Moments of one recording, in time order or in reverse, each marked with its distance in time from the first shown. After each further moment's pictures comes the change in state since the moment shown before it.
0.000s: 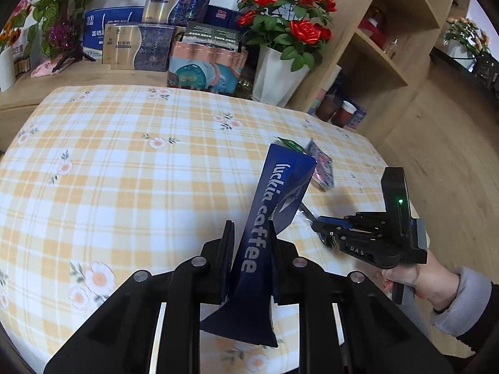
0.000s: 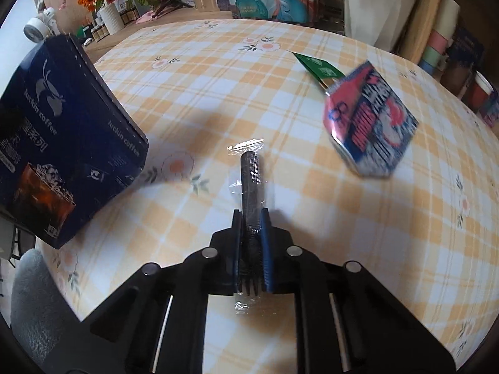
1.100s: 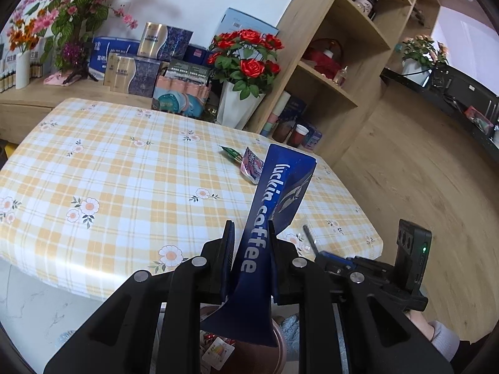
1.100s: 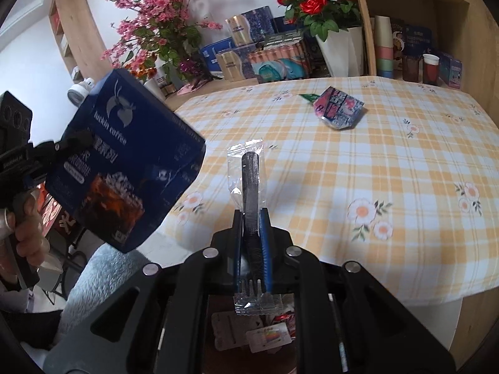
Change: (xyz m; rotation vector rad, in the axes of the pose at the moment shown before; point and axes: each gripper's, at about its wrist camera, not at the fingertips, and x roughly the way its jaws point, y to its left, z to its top) left arm -0.145 -0.103 -0.094 -0.015 -0.176 -0.065; right arm -0.182 0.043 -0.164 0.117 -0.302 0.186
